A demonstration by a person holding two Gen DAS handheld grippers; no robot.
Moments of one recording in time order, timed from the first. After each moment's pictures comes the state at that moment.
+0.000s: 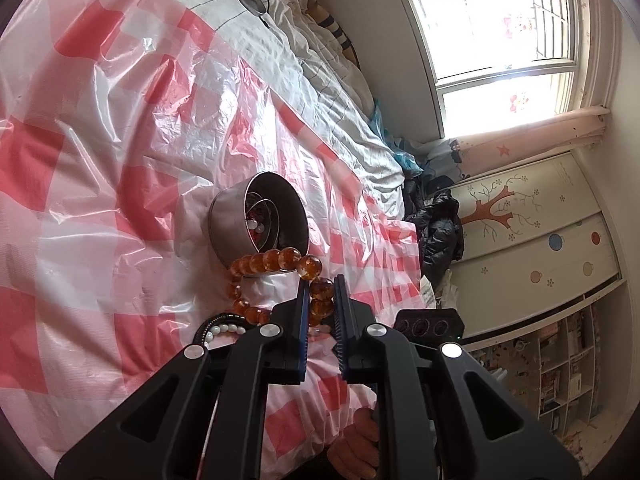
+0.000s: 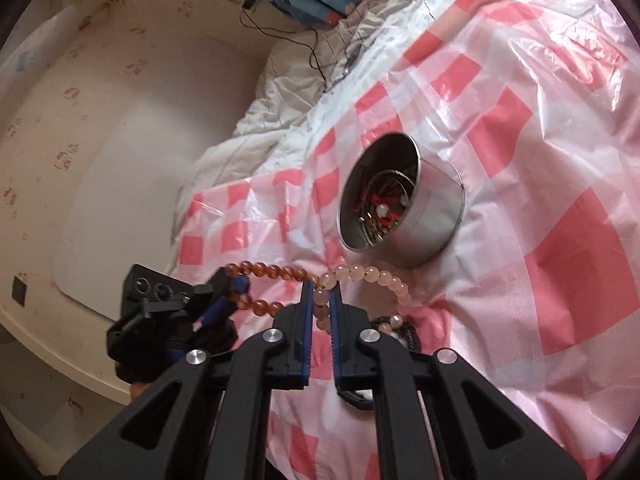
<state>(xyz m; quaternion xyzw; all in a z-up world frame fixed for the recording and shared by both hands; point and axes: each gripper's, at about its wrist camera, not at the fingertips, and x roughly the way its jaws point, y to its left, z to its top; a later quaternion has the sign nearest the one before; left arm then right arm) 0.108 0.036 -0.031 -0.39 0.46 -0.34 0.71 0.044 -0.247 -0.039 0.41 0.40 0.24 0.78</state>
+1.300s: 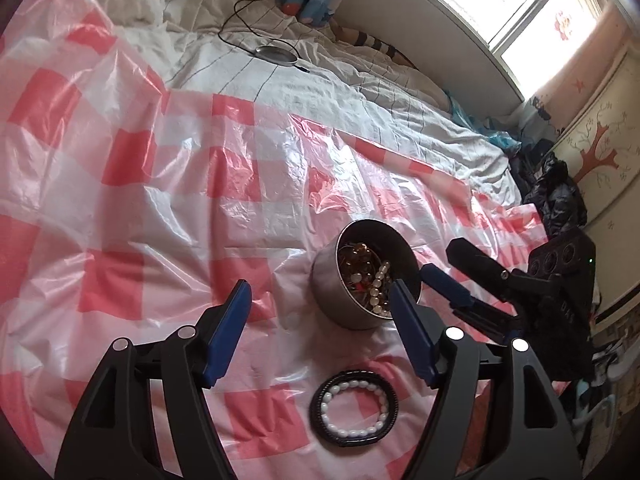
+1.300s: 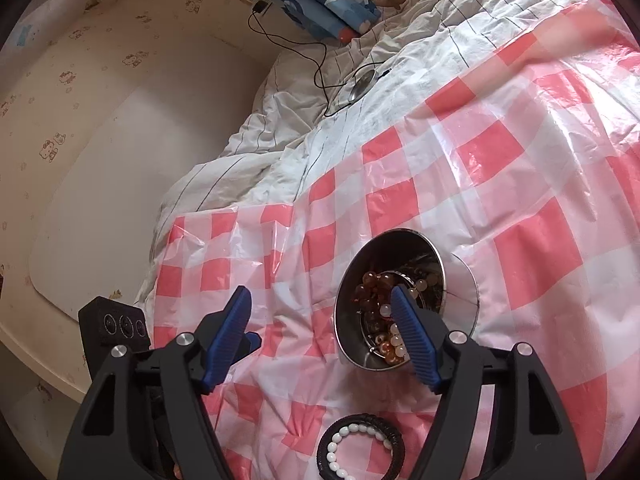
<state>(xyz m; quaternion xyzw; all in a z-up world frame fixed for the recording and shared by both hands) 0.121 0.016 -0.004 -0.16 0.45 -0.19 0.86 0.110 -0.247 -0.034 0.36 0.41 0.22 0.81</state>
